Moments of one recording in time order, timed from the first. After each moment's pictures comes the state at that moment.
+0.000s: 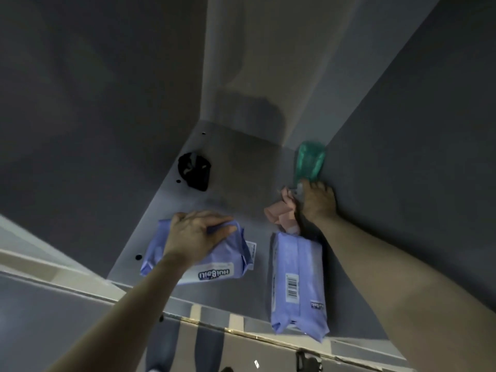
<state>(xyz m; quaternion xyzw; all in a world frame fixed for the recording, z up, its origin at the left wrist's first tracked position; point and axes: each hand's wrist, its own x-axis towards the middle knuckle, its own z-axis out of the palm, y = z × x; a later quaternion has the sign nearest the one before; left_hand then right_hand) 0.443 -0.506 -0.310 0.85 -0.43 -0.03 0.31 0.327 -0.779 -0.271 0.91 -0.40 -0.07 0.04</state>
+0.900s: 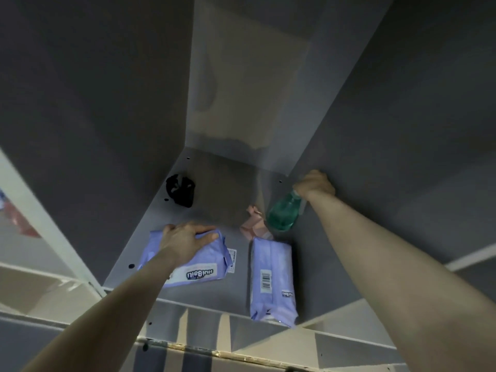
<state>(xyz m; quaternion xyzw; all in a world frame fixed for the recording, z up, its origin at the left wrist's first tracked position) 0.440 -0.508 -0.285 0.87 -0.40 -0.18 0.23 0.316 -0.743 -0.130 0.80 -0.59 0.01 -0.11</state>
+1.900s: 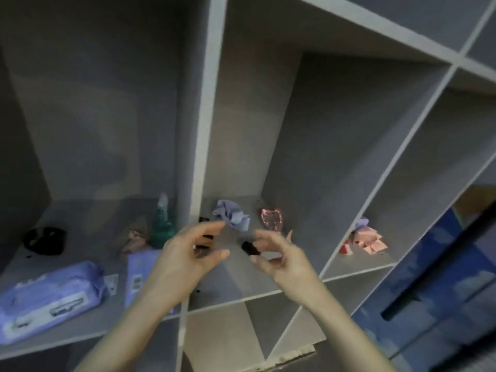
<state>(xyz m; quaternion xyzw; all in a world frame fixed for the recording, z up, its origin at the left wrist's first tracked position) 0.144 -0.516 -0.075 0.62 -0.55 -0.21 0.52 -0.047 -0.596 -0.069 0.80 -0.39 0.29 -0.35</state>
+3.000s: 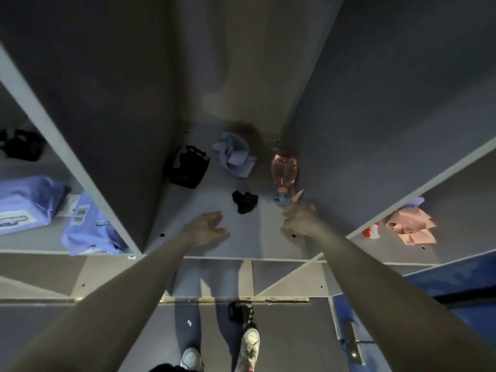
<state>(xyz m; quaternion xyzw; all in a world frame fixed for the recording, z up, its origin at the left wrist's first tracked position) 0.078 -0.716 -0.277 0.77 -0.37 -0.46 0.23 -0.119 -0.896 -0.239 0.84 -0.48 -0.15 -0.21</state>
